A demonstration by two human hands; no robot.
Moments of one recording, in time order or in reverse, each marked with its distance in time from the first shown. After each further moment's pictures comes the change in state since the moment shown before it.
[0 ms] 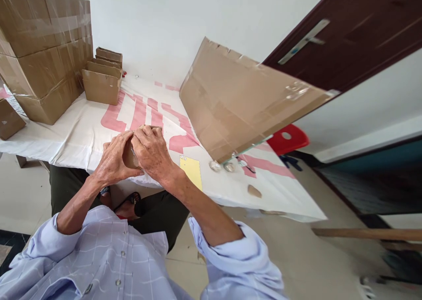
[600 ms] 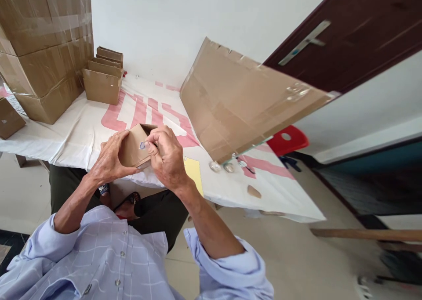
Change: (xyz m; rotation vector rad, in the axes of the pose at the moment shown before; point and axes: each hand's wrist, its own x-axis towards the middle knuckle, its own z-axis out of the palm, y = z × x) left_hand 0.000 -0.013 -0.007 0.004 -0.008 -0.055; right_hand -0.019 -0.003 -0.029 0.598 0.342 0.336
